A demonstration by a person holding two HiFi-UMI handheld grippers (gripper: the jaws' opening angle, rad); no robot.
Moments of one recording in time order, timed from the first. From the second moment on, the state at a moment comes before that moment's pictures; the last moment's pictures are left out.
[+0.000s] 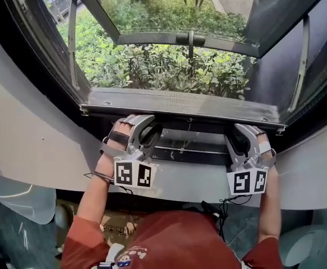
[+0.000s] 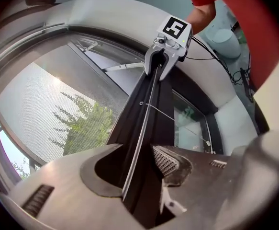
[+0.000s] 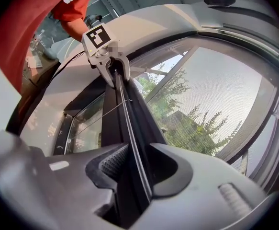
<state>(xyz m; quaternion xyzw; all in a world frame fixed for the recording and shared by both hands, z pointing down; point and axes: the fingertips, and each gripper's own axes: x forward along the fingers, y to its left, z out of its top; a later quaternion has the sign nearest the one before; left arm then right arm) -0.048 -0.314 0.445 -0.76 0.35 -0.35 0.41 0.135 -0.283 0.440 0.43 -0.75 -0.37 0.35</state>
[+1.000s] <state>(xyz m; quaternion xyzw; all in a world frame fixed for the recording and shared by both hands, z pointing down) -0.051 -0.322 0.358 -0.71 0.41 -0.29 0.49 0.139 -0.290 0.358 0.47 -0.68 -0.45 0.33</state>
